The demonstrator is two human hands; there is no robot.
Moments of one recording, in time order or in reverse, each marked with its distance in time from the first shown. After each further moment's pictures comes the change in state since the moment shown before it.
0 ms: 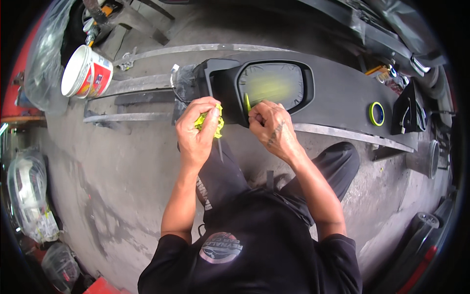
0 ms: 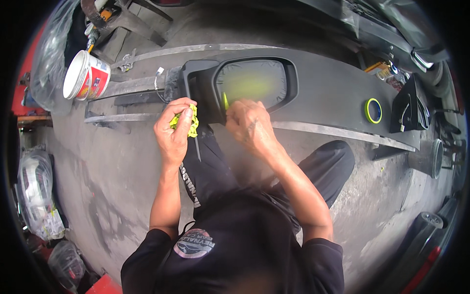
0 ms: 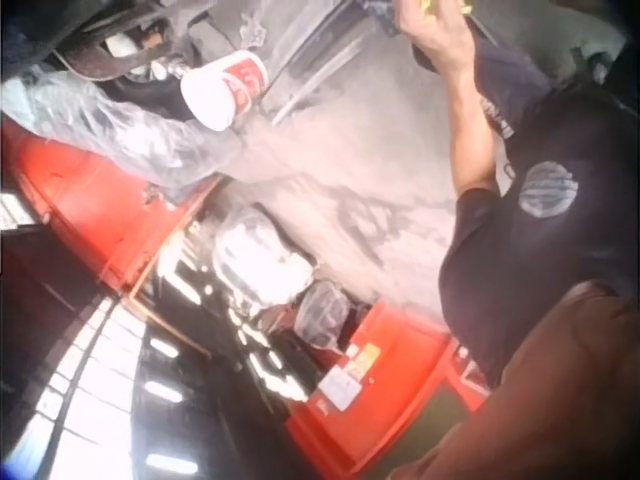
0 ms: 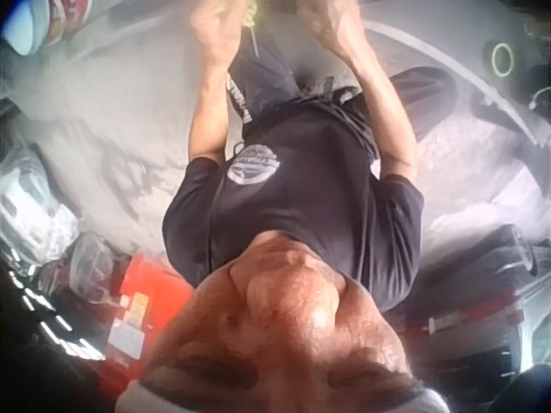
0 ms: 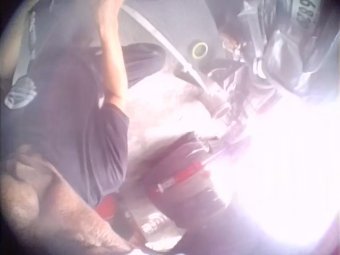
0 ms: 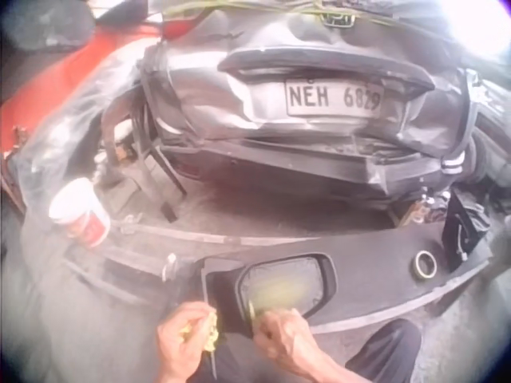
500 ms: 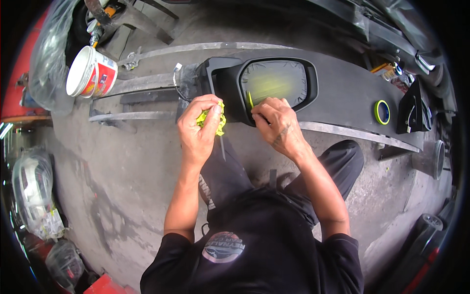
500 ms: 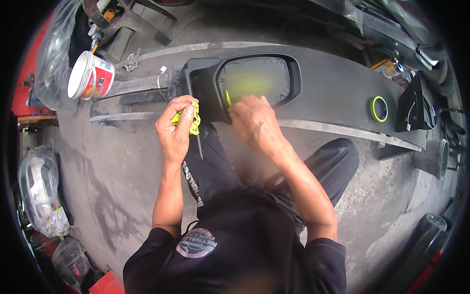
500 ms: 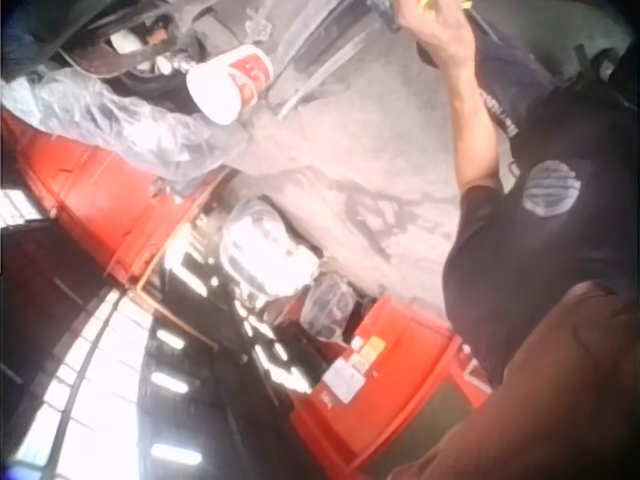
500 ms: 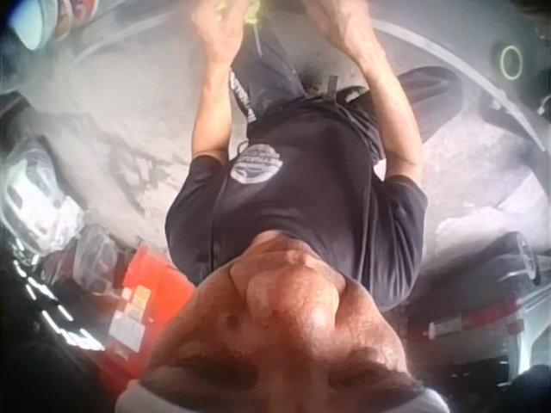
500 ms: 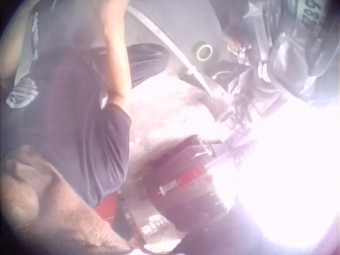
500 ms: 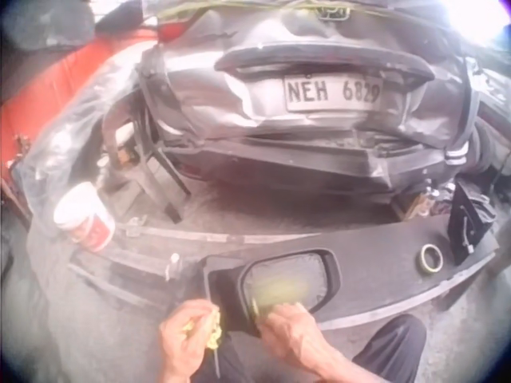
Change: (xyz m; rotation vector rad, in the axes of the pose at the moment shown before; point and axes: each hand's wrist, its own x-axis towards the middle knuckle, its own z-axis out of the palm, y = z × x) left_hand 0.002 0.004 -0.002 0.044 -0.033 0.008; right_hand -0.001 0.009 -0.007 -0.040 0.055 -0.242
